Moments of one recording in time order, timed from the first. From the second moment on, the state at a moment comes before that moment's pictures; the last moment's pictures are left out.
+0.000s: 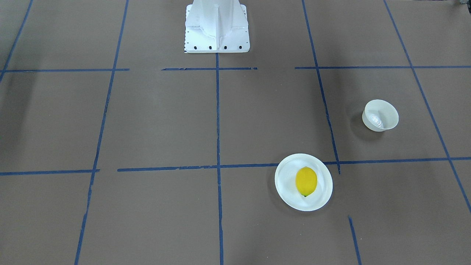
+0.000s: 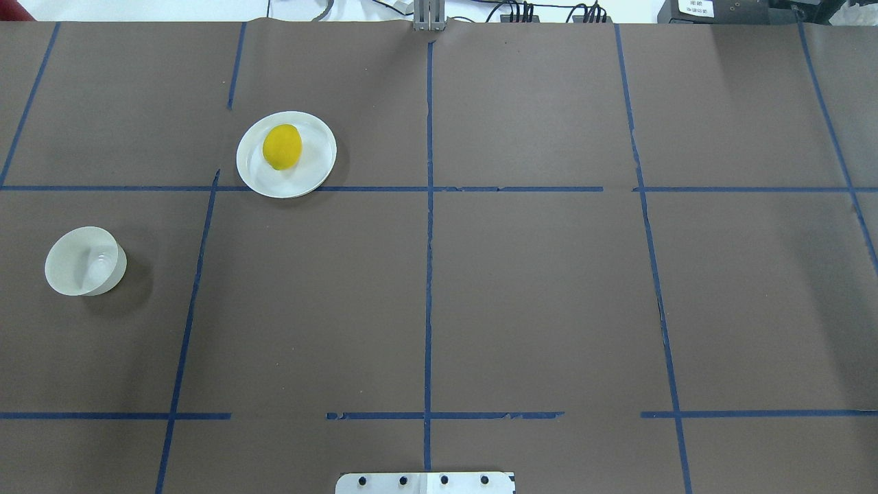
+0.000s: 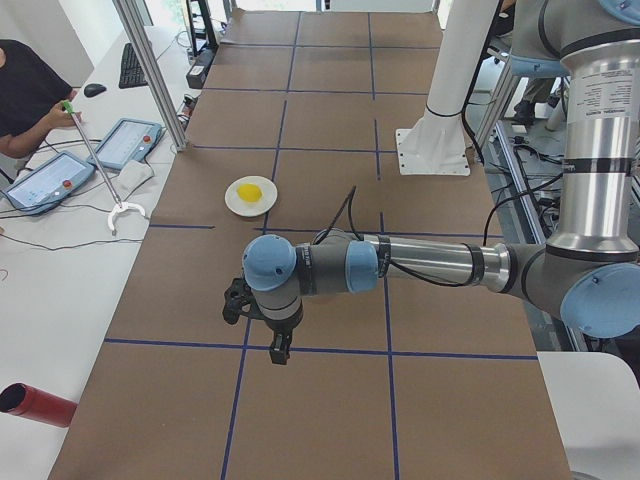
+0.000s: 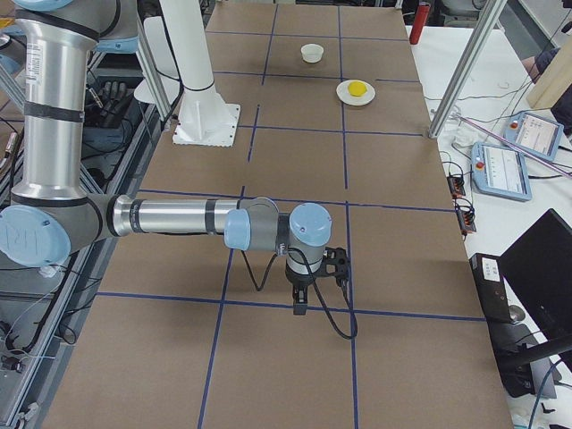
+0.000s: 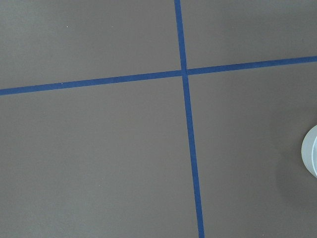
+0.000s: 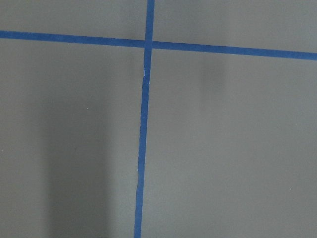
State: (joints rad) left arm -1.66 -1.53 -1.70 -1.39 -2.38 0.25; right arm 1.54 -1.71 1.75 -1.64 2.28 -0.05
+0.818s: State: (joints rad) left arm -1.63 -1.55 -1.72 -1.44 -2.43 0.25; right arm 1.54 -1.71 1.75 -1.64 2.28 -0.05
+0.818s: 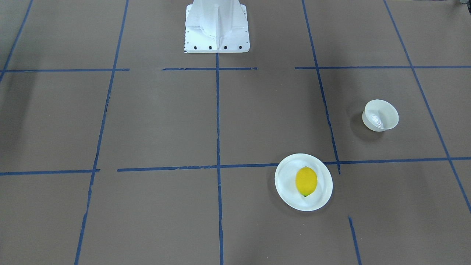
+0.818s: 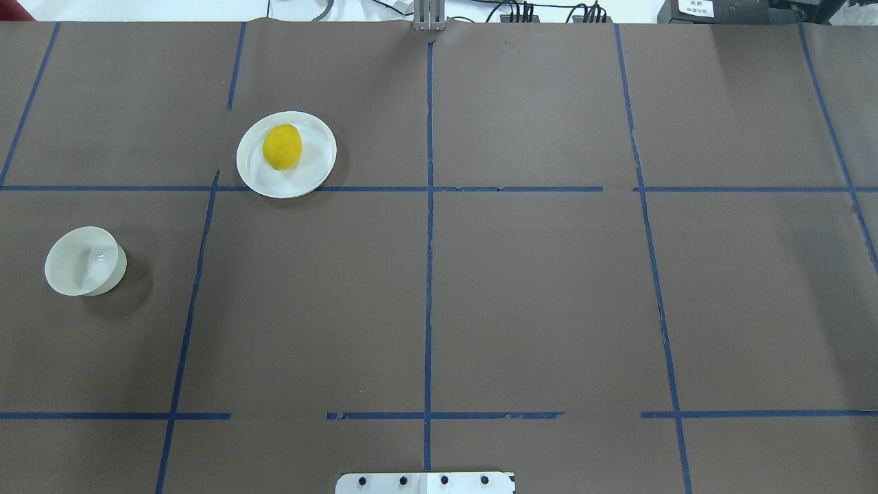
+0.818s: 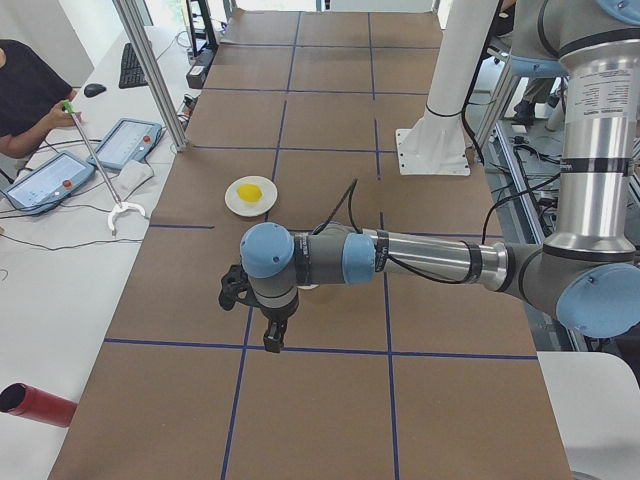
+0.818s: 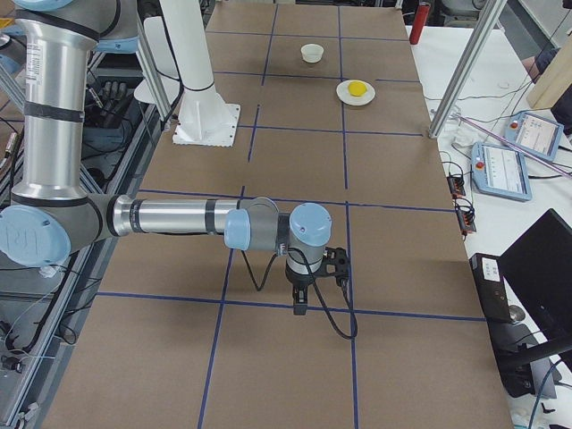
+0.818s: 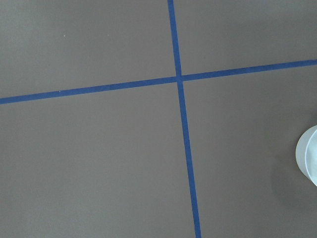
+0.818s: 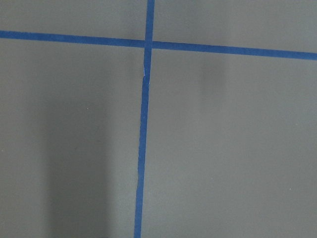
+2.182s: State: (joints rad) left arm -1.04 -2.07 -1.51 -1.74 -2.34 -0.50; right arm 1.54 -1.71 1.75 -1.64 2.28 -0.05
